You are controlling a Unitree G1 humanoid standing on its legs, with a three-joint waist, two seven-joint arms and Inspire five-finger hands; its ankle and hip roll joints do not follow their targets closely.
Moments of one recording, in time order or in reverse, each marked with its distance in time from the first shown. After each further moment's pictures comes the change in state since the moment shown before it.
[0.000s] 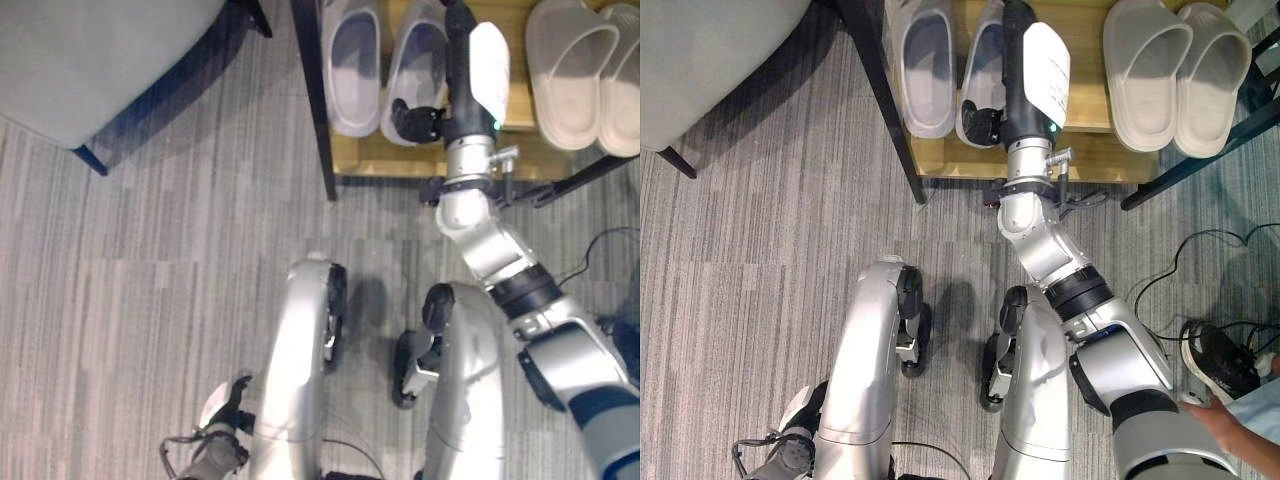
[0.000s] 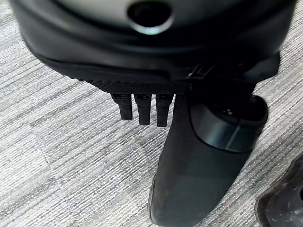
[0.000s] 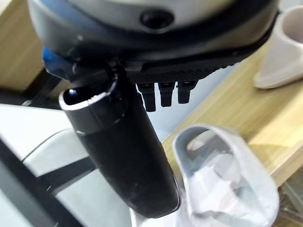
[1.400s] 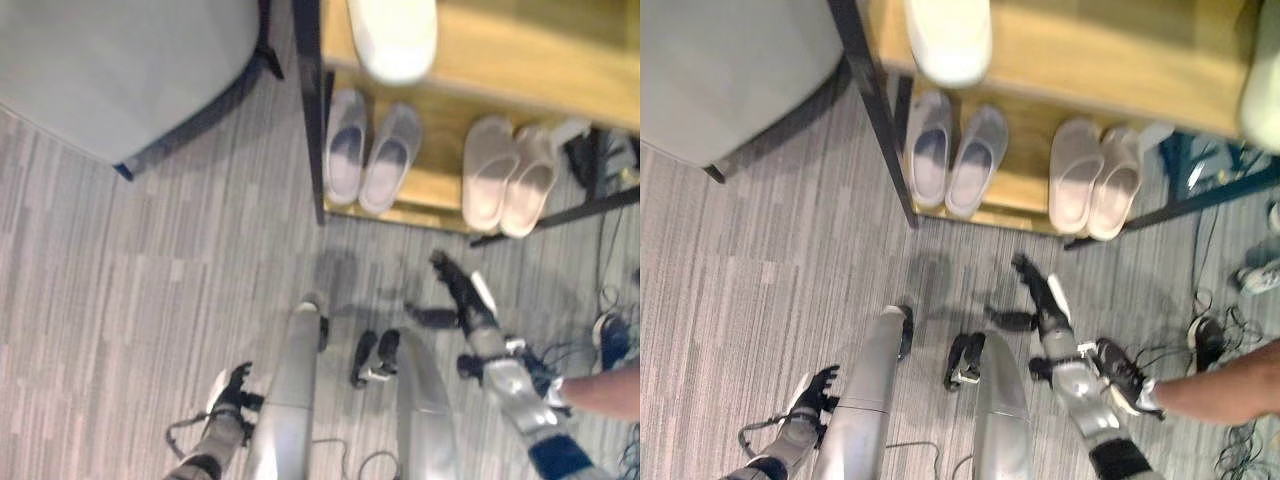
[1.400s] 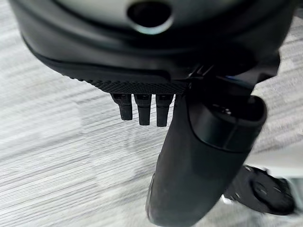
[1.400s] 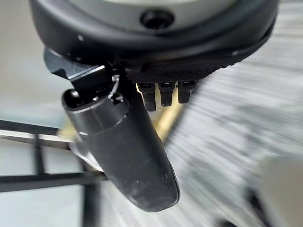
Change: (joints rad) left arm -0.053 -0.086 0.292 0.096 0.113 0.033 -0.144; right arm 0.956 0.035 -0.162 0.043 0.452 -0.287 0.439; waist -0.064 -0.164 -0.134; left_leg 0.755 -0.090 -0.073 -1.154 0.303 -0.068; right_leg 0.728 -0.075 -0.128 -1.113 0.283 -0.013
